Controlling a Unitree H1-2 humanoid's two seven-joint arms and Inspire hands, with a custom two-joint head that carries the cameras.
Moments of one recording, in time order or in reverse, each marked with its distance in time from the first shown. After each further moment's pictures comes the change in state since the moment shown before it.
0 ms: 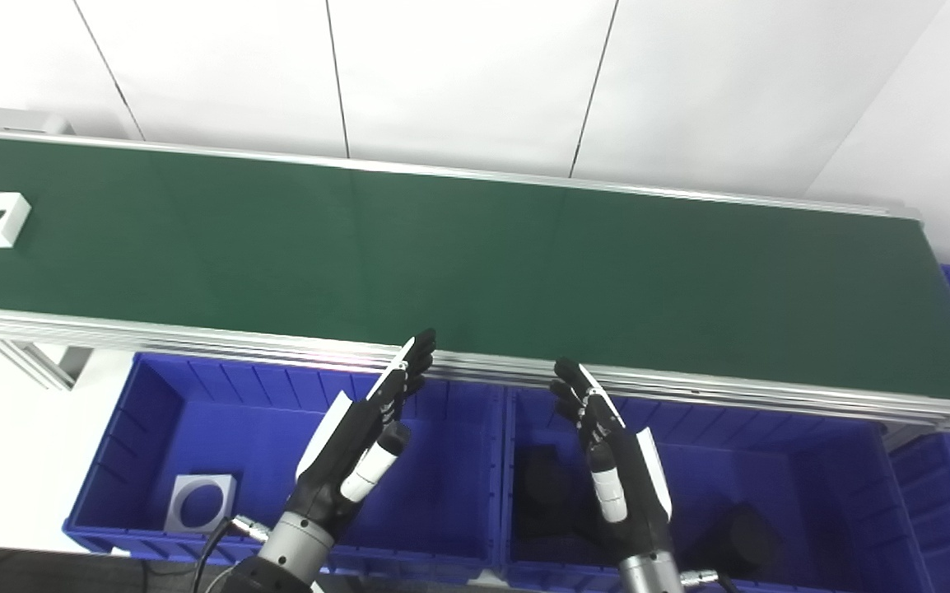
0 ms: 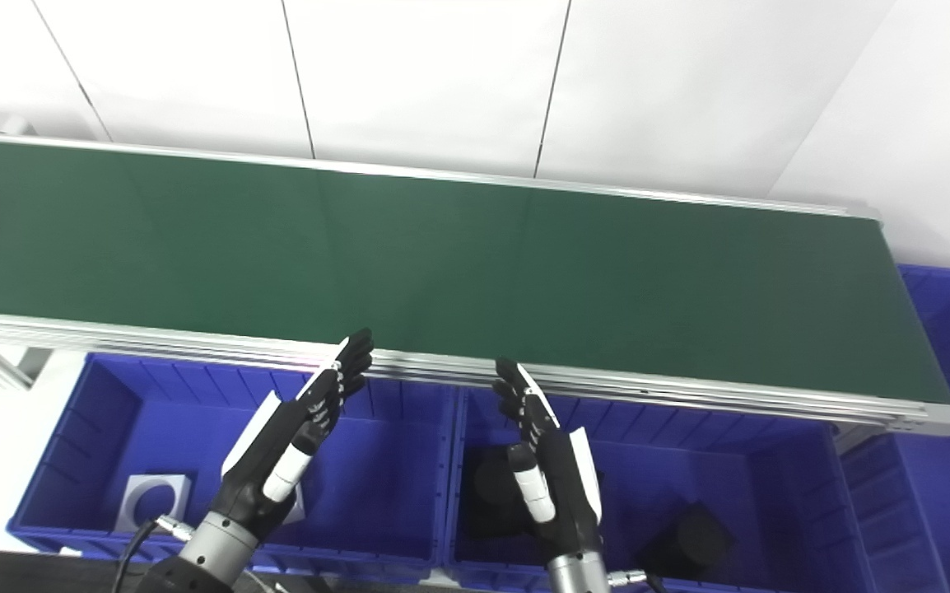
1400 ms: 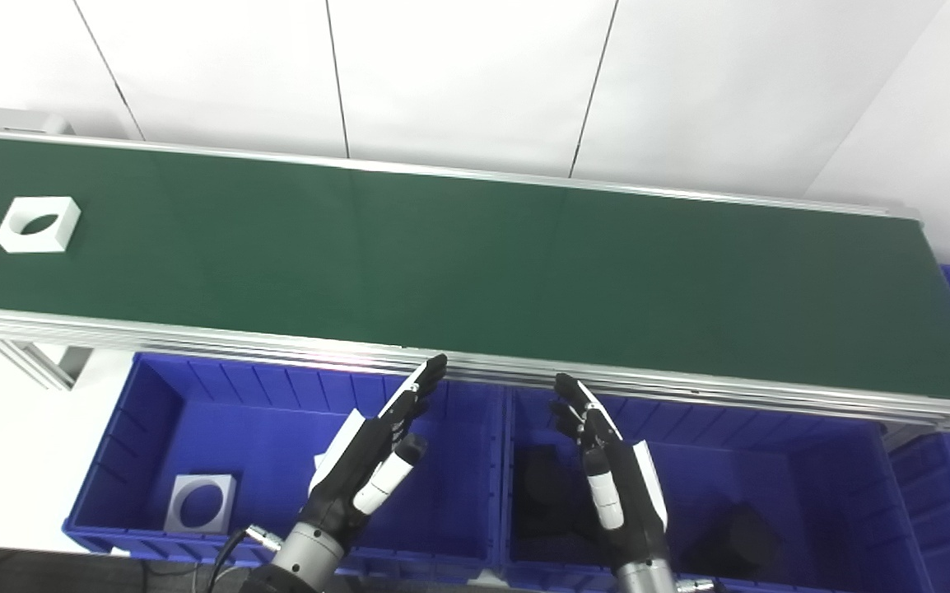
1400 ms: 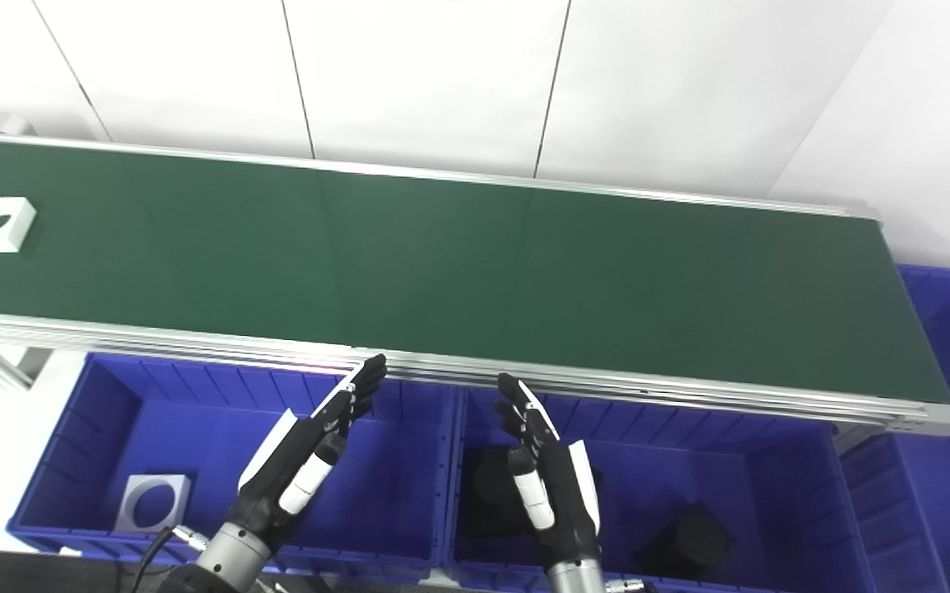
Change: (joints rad) left arm 0.000 -0.005 -0.011 0.086 0.031 -0.009 0.001; right arm -0.012 0.003 -0.017 0.080 0.002 0.000 -0.010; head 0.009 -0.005
